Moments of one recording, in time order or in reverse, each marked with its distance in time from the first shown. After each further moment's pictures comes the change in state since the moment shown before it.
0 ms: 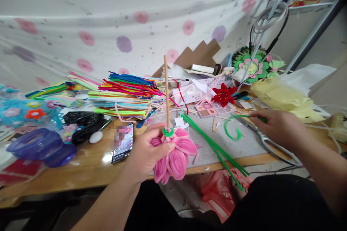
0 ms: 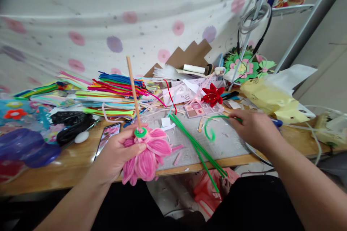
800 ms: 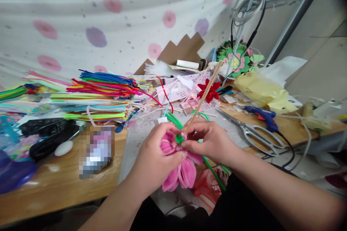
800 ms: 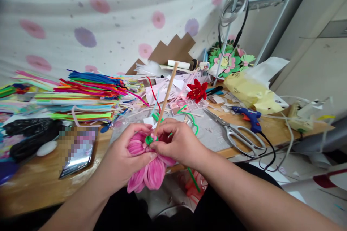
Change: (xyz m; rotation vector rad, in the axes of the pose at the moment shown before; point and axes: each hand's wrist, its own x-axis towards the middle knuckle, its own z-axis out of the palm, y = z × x) left_hand 0.014 0.009 0.073 0.367 -0.093 0.153; right_hand 0.013 -0.114 0.035 1.203 -0.196 0.001
